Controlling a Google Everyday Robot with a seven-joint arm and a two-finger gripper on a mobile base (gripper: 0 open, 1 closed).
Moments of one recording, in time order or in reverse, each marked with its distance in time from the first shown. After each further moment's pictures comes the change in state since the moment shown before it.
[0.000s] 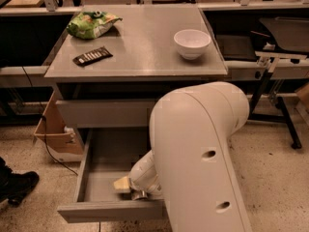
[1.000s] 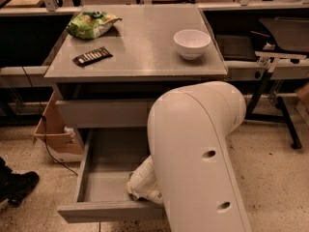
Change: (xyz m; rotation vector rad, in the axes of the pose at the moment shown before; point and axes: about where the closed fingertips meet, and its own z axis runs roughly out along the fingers) arm 0.026 -0.001 -0.007 0.034 0.022 0.002
